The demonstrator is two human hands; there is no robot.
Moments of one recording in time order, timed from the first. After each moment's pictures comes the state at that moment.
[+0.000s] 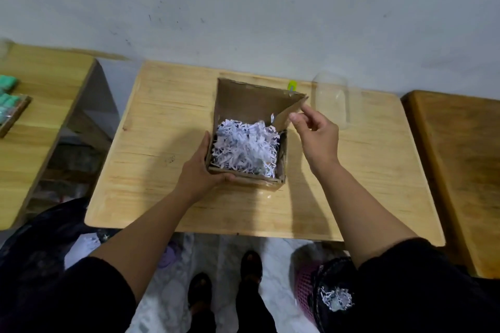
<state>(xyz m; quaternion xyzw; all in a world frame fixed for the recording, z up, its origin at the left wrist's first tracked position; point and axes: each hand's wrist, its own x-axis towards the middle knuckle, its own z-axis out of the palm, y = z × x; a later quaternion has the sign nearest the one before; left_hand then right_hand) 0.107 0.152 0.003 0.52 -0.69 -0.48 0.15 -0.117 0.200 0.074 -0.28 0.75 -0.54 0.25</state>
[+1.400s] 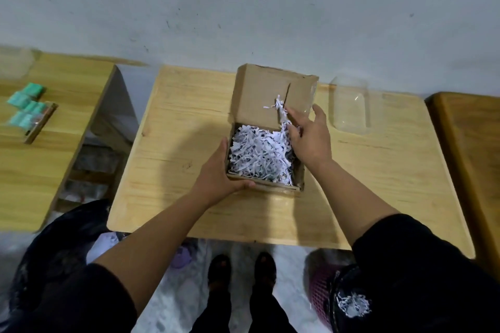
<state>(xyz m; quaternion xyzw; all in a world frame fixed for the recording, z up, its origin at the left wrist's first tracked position) 0.107 0.146 0.017 0.51 -0.73 -0.45 0.10 -0.104 0.171 0.052 -0.47 0.82 -0.28 0.18</state>
